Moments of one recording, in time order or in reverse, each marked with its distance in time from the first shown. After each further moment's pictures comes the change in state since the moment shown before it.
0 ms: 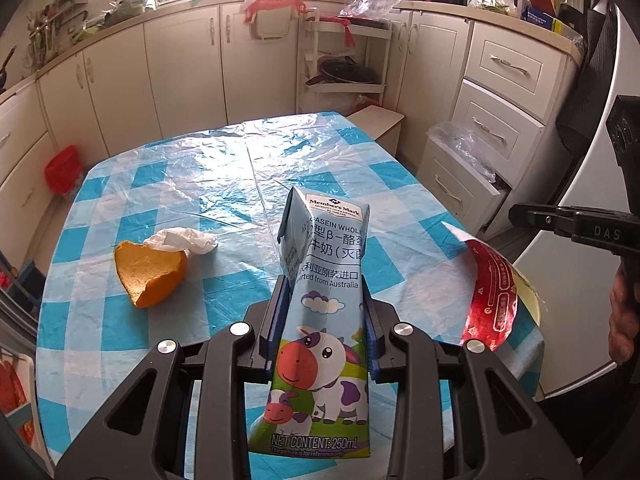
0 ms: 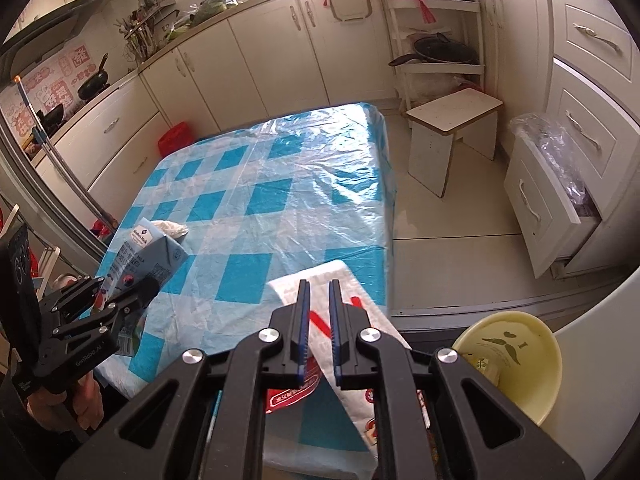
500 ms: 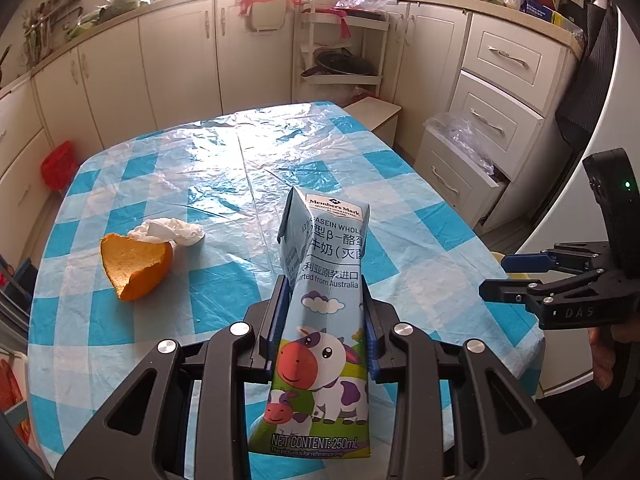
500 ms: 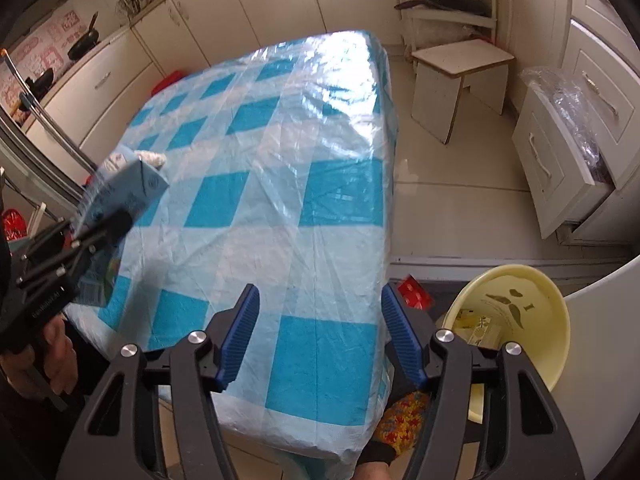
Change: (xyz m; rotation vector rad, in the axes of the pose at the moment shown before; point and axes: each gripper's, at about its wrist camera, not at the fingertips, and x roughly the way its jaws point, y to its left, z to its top) left arm 0.009 -0.003 -0.003 -0.002 0.023 -0.010; right arm 0.042 -0.003 -0.036 -0.057 0.213 -0.002
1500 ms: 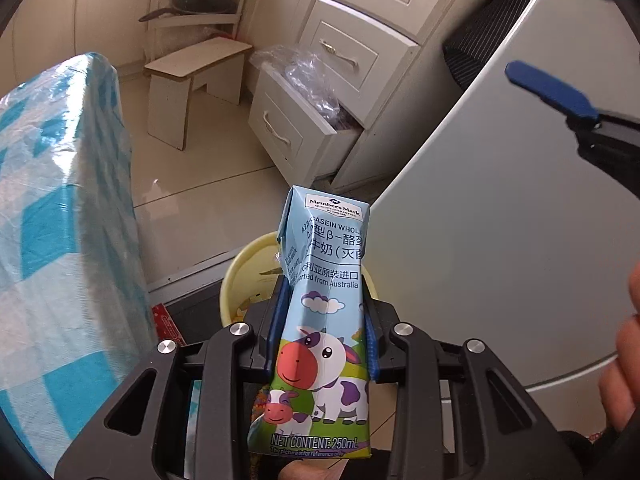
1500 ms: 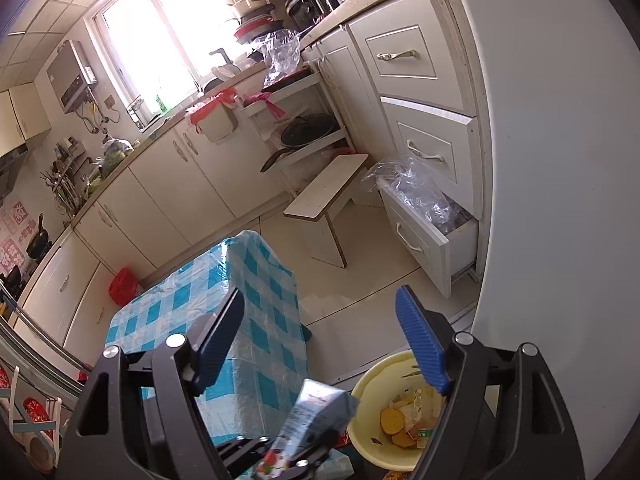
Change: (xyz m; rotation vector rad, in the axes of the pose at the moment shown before) left arm 0.105 -0.277 0.014 0.036 0.216 -0.393; right arm -0.177 -0.154 -0.002 0.452 -0.534 -0.118
